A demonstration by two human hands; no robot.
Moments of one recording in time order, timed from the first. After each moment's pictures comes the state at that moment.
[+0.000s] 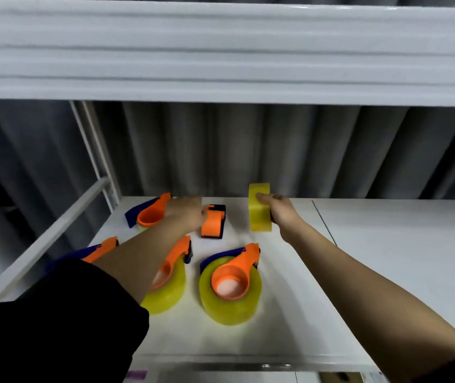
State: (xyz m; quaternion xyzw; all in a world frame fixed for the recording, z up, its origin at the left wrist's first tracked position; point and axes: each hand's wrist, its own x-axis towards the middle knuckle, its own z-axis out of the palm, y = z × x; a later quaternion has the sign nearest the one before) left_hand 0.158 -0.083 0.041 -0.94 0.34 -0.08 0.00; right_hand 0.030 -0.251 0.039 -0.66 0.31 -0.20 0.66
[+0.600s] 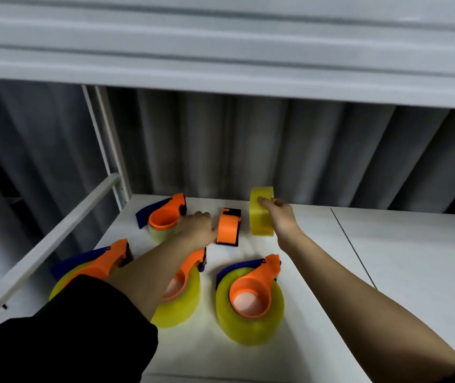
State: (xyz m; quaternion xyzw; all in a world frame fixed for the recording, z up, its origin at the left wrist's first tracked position) left_hand 0.190 -0.073 -0.005 -0.94 0.34 0.01 -0.04; right_hand 0.074 -0.222 0.033 -0.63 0.32 -0.22 0.67
